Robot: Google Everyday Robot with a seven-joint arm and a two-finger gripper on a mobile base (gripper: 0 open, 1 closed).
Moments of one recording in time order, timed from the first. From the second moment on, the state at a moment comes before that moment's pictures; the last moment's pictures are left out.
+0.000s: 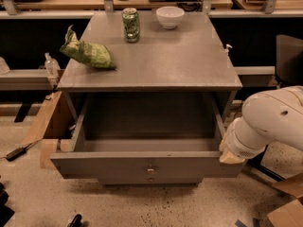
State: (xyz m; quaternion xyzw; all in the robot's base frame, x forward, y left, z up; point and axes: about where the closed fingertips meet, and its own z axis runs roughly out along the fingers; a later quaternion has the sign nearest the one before) arm 0.472 -0.233 0.695 -0.64 0.76 -0.06 0.12
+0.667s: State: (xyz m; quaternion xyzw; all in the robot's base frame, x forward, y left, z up) arm 0.472 -0.233 0.696 -0.64 0.76 -0.06 0.12
